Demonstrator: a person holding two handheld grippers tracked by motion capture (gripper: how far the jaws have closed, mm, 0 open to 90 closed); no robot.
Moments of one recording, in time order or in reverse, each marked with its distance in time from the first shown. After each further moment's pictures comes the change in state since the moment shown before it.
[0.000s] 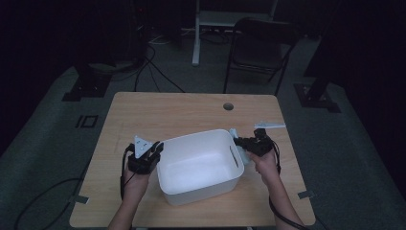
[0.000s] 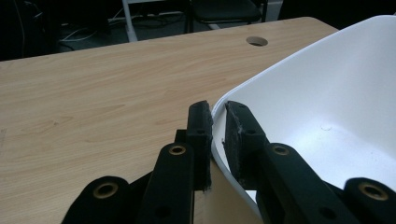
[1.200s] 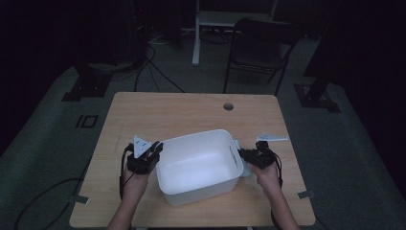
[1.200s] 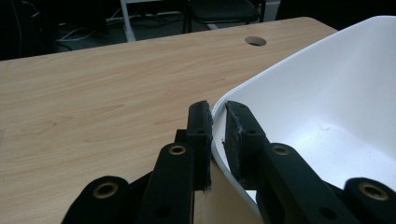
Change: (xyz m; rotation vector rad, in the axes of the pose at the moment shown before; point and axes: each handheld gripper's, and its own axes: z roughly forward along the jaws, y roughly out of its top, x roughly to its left) left arm 0.003 -0.001 -0.001 -0.003 -0.014 -0.003; right arm 0.013 -0.033 -0.012 0.008 -0.037 0.019
